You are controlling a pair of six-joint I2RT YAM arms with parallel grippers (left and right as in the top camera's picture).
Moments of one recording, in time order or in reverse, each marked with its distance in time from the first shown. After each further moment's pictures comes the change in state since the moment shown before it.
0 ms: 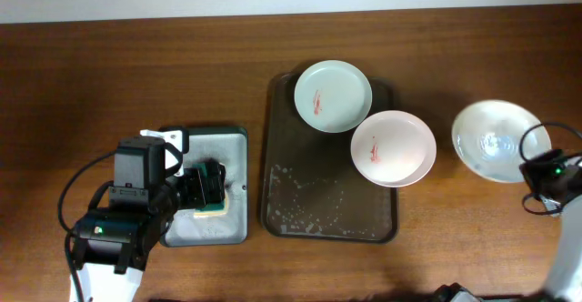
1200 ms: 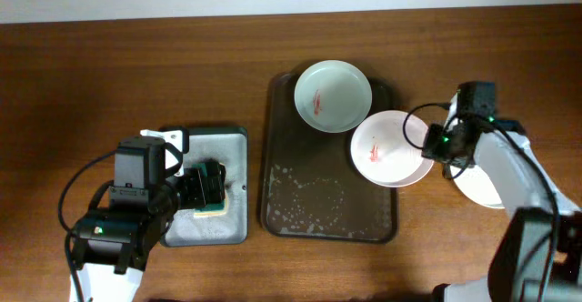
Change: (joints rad) left arm 0.000 0.000 0.000 0.000 0.000 0.000; right arm 0.588 0.333 0.022 0.134 0.100 -0.283
